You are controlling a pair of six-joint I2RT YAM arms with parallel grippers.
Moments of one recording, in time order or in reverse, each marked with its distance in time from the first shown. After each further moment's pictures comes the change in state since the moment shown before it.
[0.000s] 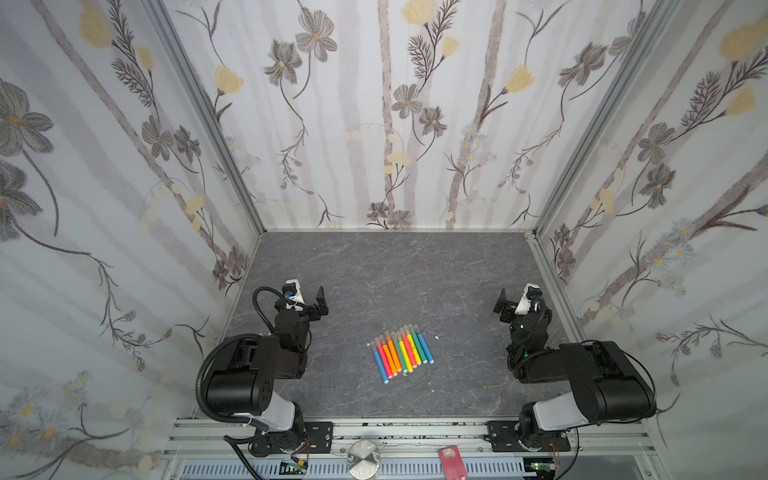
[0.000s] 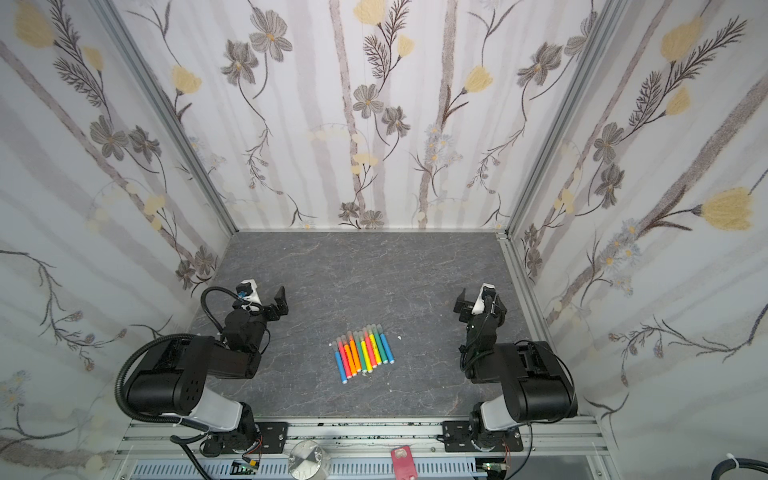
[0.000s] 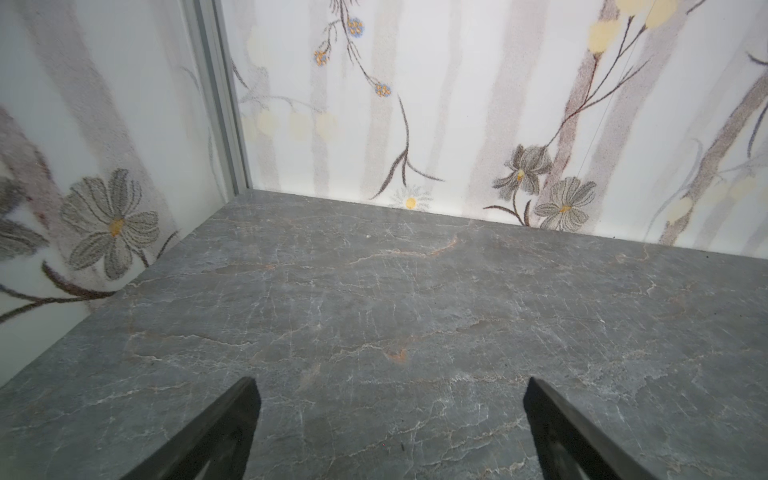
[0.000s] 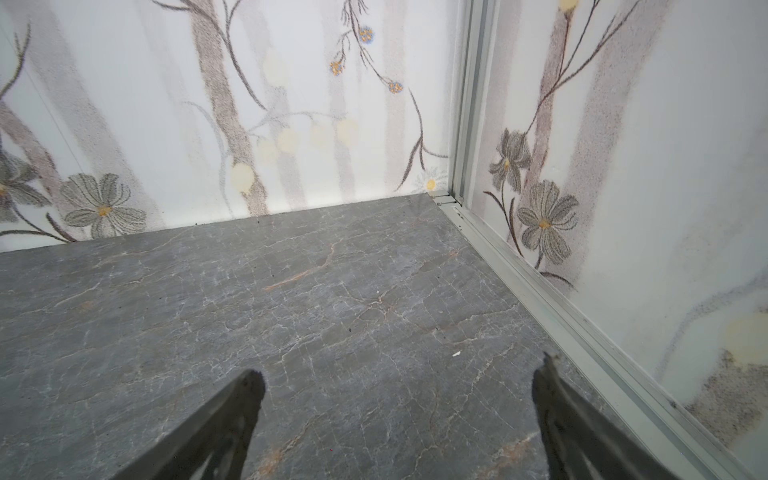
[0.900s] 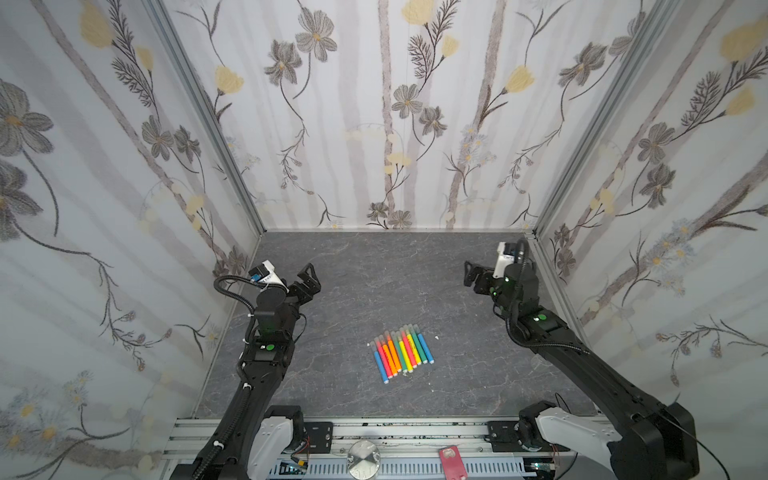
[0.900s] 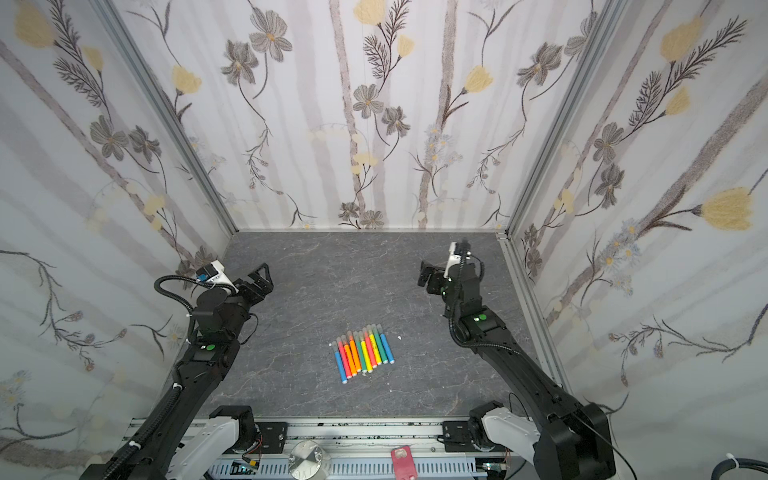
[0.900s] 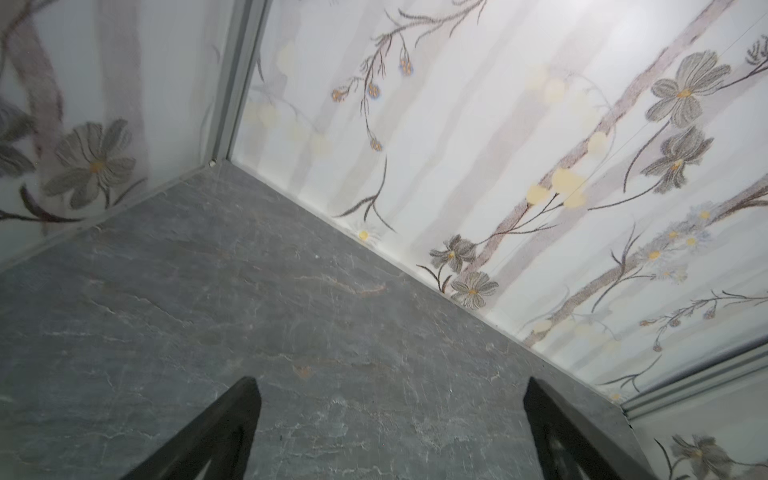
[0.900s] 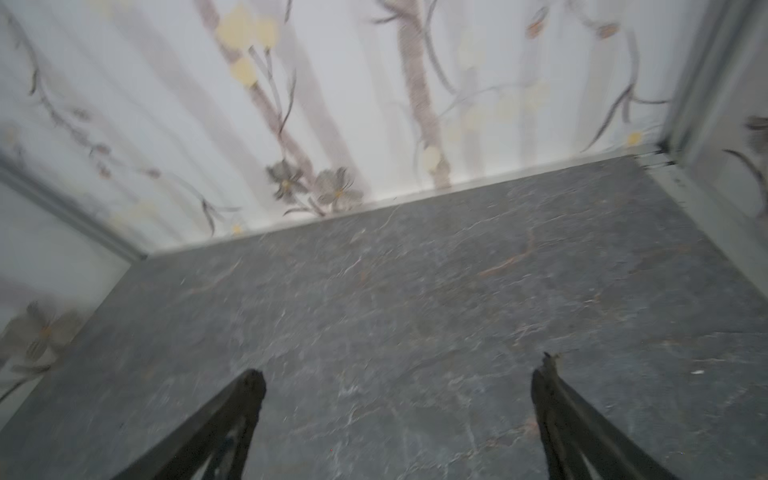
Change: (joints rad) left arm -0.025 -0.546 0.327 -1.004 0.060 -0.507; right arm 0.378 -0.264 0.694 -1.297 -0.142 0.341
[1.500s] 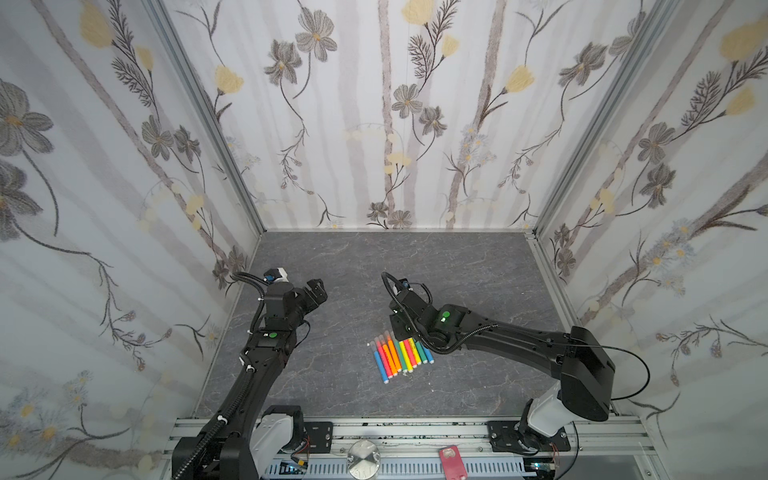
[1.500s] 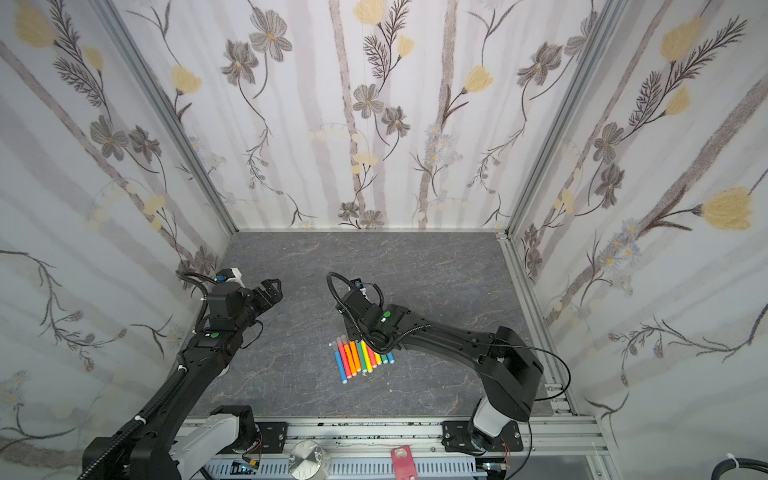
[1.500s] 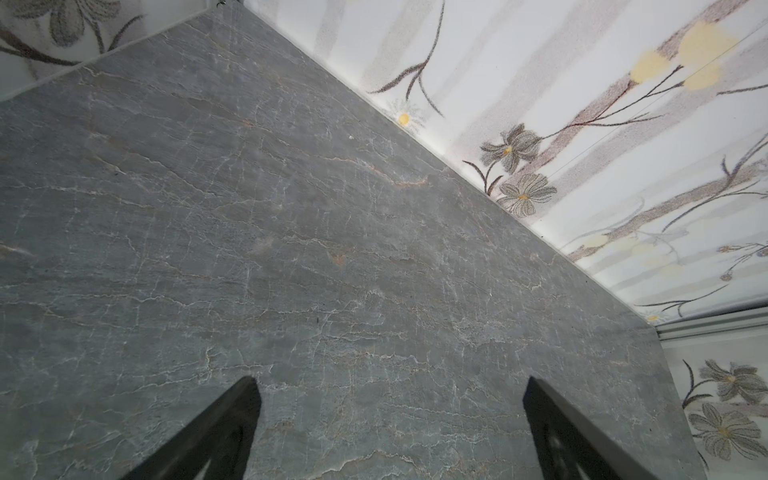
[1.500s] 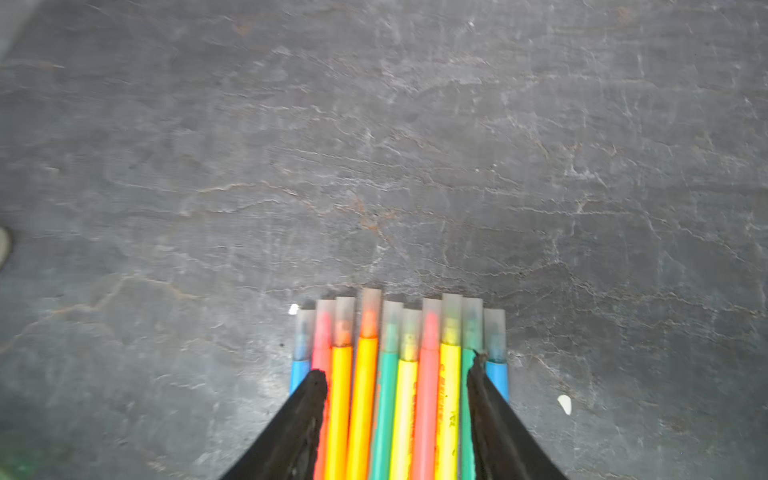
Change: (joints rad) left arm -0.002 0.093 0.040 -0.225 0.051 -0.002; right arm 0.520 0.465 0.338 -0.443 0.113 0.183
